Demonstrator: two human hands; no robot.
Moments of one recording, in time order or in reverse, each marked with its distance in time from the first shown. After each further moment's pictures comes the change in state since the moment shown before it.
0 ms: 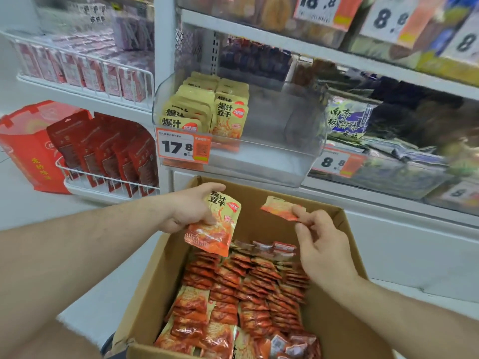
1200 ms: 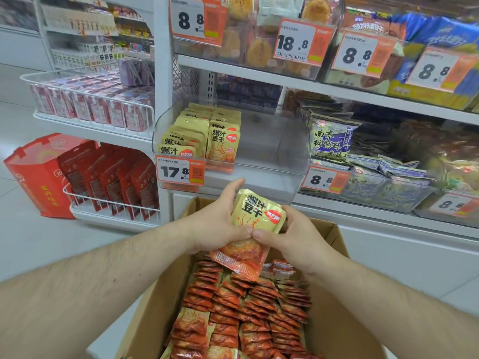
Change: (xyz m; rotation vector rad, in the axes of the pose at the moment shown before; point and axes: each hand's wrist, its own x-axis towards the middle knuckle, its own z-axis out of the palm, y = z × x) left_hand -0.035 0.036 0.044 0.080 -0.034 0.446; right_hand 0.037 -0.047 -0.005 0.511 -0.324 0.355
